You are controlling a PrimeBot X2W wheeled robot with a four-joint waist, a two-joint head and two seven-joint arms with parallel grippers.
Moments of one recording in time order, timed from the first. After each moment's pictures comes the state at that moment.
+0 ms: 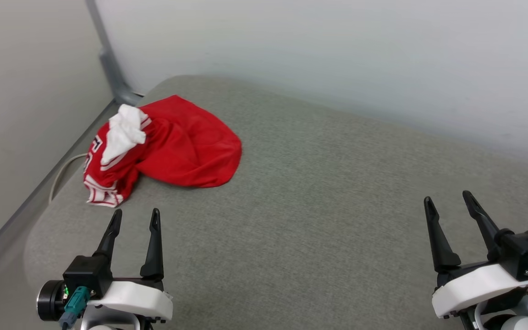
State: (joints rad) left arm -0.04 0.05 0.04 0.12 -0.11 -0.09 -0.26; right arm 0.00 -0.06 -0.03 -0.10 0.08 0.13 -0.02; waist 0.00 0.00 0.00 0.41
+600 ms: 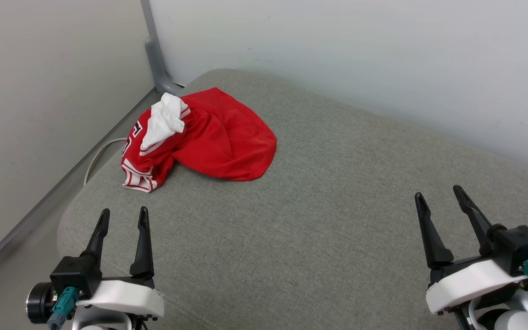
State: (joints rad) left arm -0.04 0.05 0.07 0.12 -0.13 -0.09 -0.26; right arm -0.02 -0.07 0.01 -0.09 0.09 0.13 -0.03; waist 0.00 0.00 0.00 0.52
